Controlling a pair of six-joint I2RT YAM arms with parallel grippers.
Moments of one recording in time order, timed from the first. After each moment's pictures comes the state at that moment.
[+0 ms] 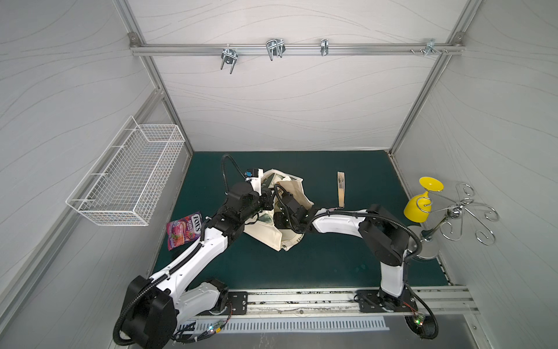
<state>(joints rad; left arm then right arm) -0.44 1.09 0.74 0.01 0.21 -0.49 0.99 1.94 1.20 -0.10 0.00 0.81</state>
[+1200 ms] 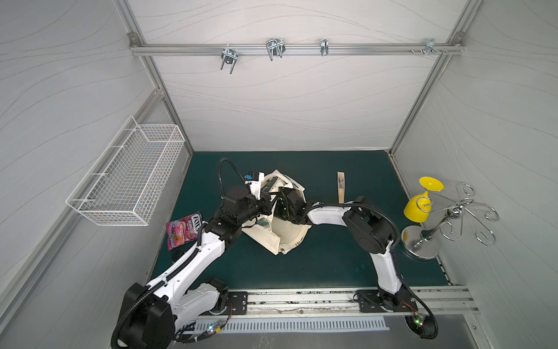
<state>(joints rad) -0.42 1.05 0.69 0.04 0.35 -0.50 0.90 2.12 1.31 0.10 -0.10 1.04</state>
